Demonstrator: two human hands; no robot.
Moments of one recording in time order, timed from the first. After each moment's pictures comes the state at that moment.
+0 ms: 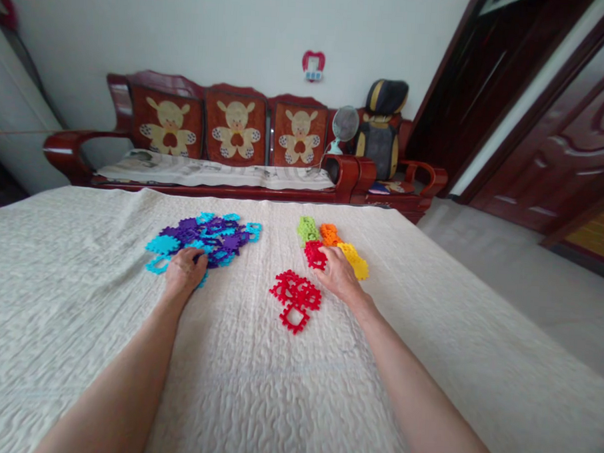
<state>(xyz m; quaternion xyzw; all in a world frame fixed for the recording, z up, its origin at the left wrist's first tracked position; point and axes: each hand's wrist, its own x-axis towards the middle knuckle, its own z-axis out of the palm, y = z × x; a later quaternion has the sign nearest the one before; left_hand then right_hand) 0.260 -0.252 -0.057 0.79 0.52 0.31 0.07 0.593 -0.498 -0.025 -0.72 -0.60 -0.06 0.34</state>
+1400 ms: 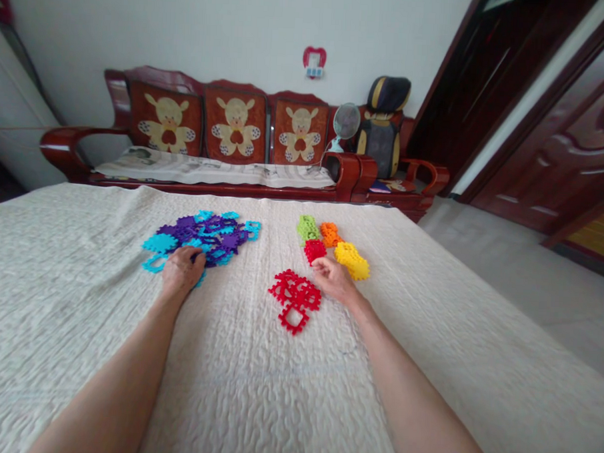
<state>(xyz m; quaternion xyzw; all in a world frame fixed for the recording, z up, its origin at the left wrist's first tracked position) 0.260 -0.252 -0.058 0.80 0.52 0.31 0.06 0.590 -0.490 -0.048 -0.74 -0.55 0.09 0.38</state>
